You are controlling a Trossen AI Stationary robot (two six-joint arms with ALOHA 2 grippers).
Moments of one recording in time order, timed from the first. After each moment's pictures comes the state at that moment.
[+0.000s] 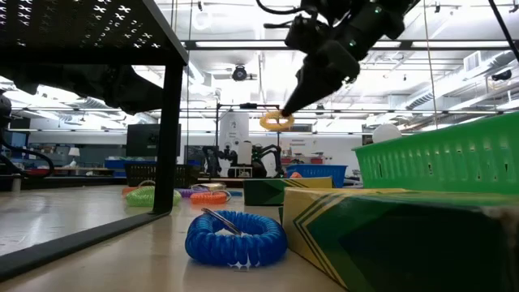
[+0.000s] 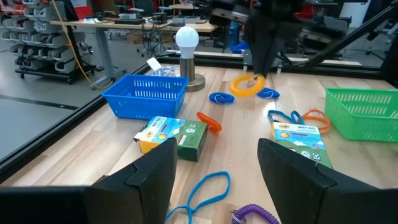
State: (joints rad) left arm 0.13 0.69 0.08 0.47 -0.13 0.02; right arm -0.04 1.59 1.05 -0.24 0.05 -0.22
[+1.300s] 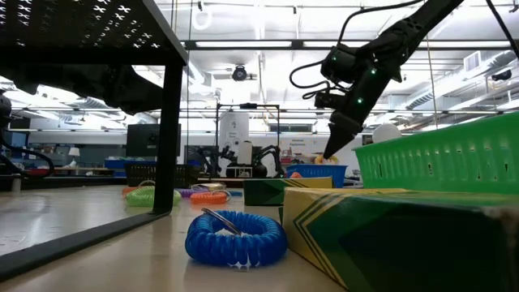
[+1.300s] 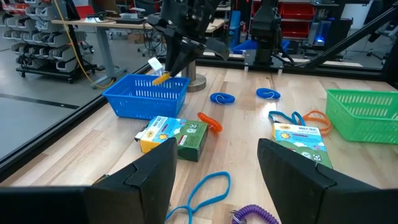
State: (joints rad) left arm 0.13 0.69 0.08 0.48 -0.13 0.01; right arm -0.50 1.56 0.91 -0.29 0.06 -0.27
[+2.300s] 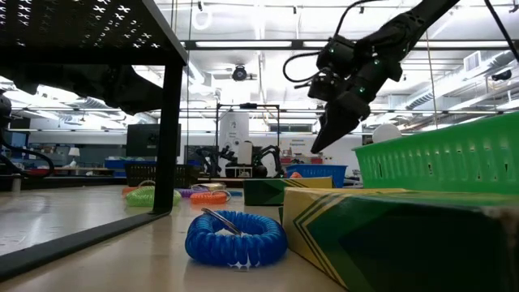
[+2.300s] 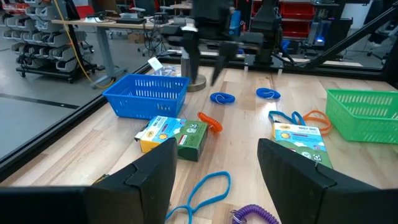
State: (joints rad) left arm 0.13 0.69 0.08 0.47 -0.13 0.01; right arm -0.40 1.56 0.91 -0.27 -0.22 -0.33
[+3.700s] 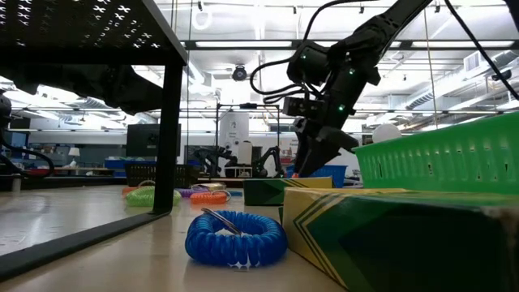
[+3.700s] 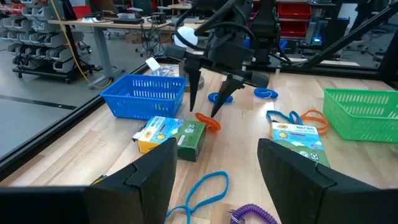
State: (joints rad) left arm 0.13 0.69 0.08 0.47 -0.12 0.01; right arm -0.24 1.79 1.05 -0.29 0.07 -0.52
